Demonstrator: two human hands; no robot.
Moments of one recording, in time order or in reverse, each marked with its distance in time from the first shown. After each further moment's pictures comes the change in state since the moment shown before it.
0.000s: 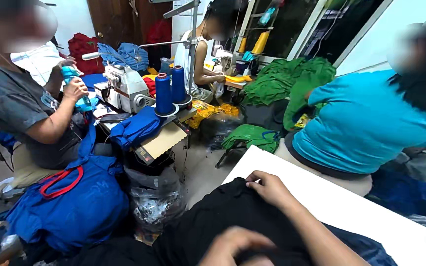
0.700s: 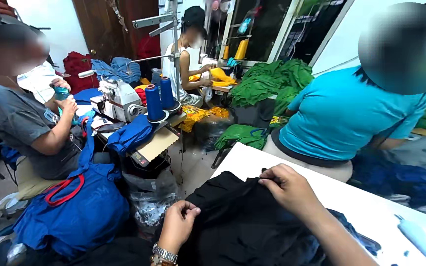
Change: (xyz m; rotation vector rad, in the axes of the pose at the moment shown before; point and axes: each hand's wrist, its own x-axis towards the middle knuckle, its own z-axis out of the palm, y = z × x) left_hand 0.000 -0.025 -0.069 0.429 0.220 -0.504; right_hand -0.094 -0.009 -0.045 -0.125 0.507 -0.395
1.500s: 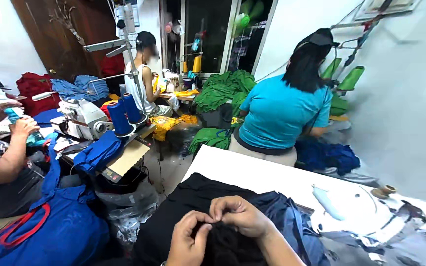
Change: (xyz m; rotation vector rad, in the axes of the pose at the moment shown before) left_hand -0.035 0.057 0.061 -0.435 -0.089 0.713; right_hand -0.057 -0.020 0.017 1.304 -0.440 -0.053
